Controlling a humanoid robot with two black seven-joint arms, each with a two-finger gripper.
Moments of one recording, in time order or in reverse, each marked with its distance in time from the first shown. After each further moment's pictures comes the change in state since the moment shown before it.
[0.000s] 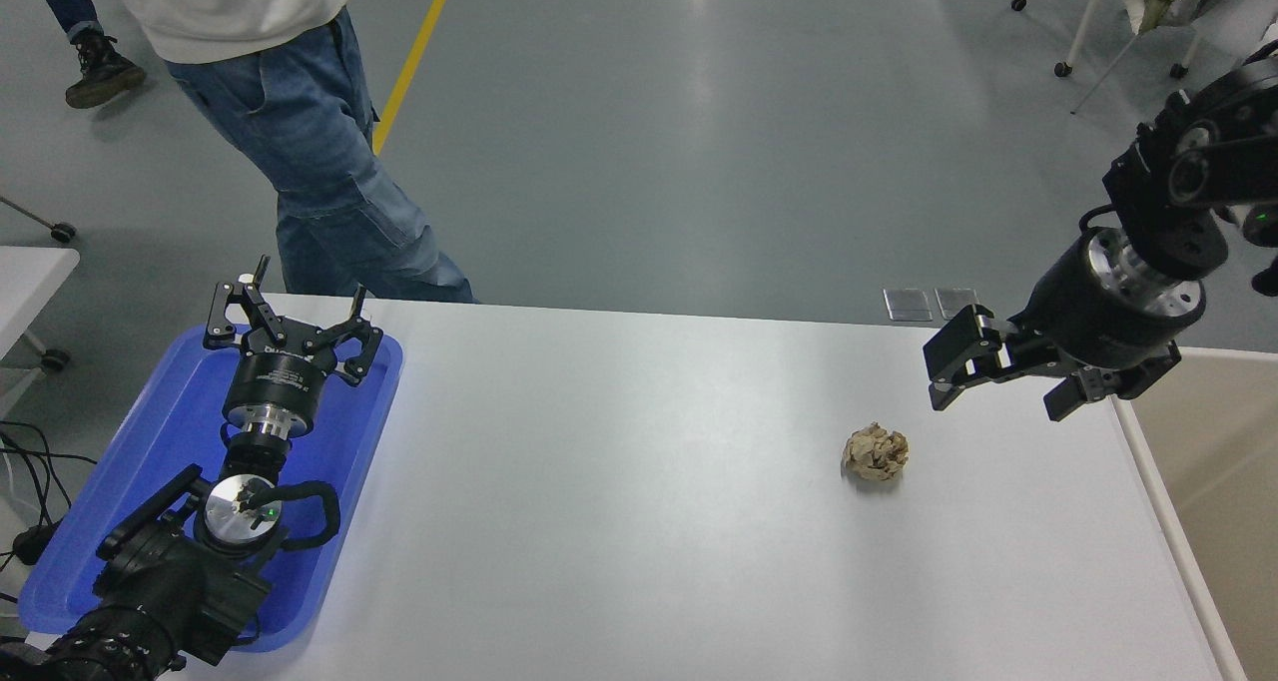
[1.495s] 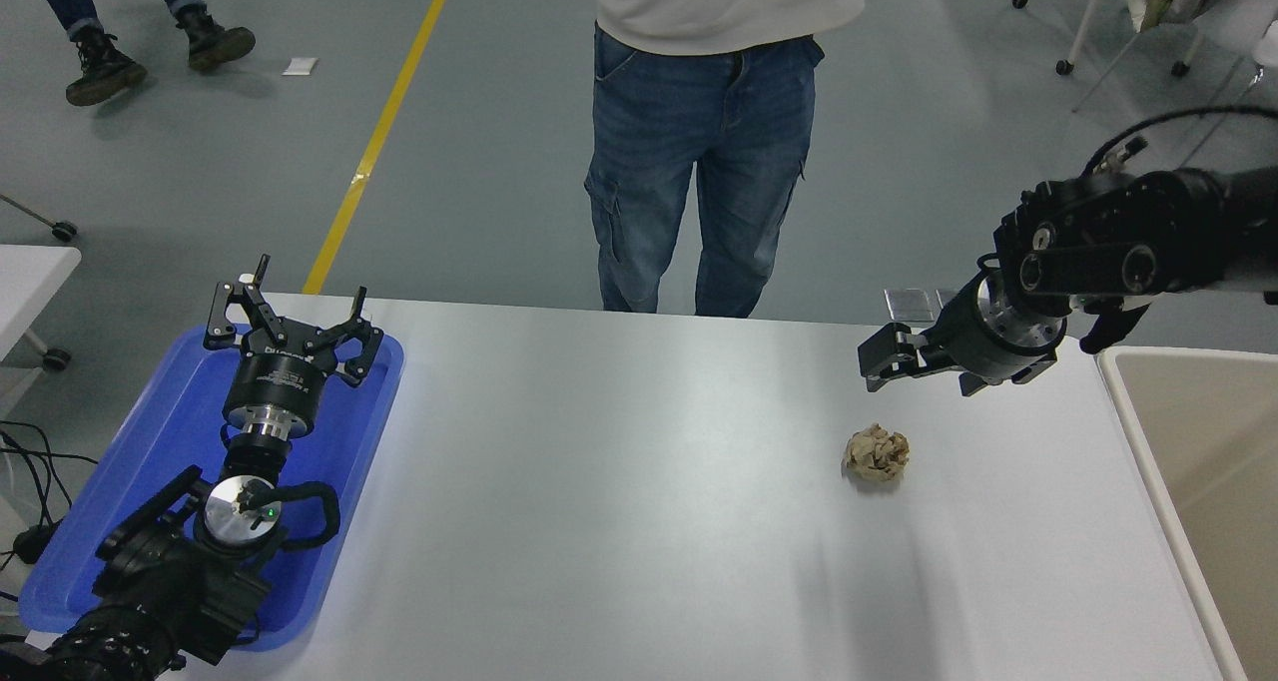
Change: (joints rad) left arm 0.000 0.000 0.000 0.000 0.000 -0.002 0.000; right arm -0.597 0.161 0.204 -0.518 -0.095 -0.294 0.003
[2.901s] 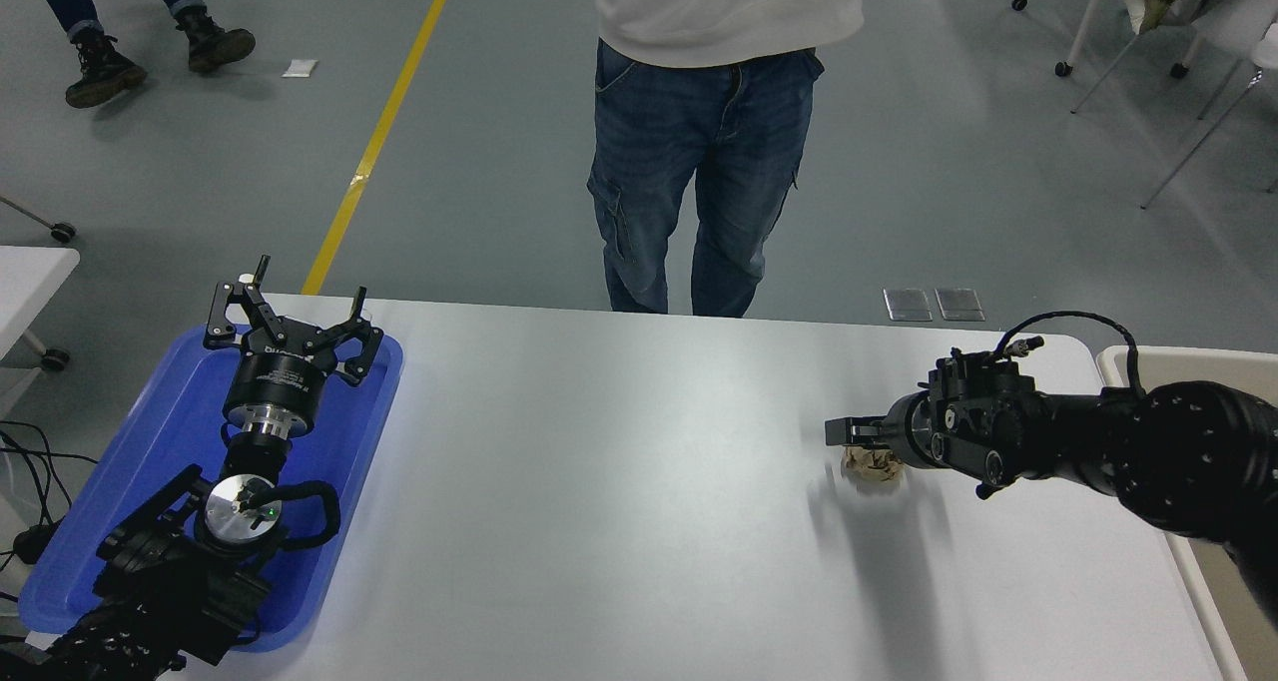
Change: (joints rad) left arm 0.000 0.000 0.000 0.000 0.000 0.000 0.001; right arm -0.500 0.137 0.102 -0.448 -0.088 -0.218 0.000
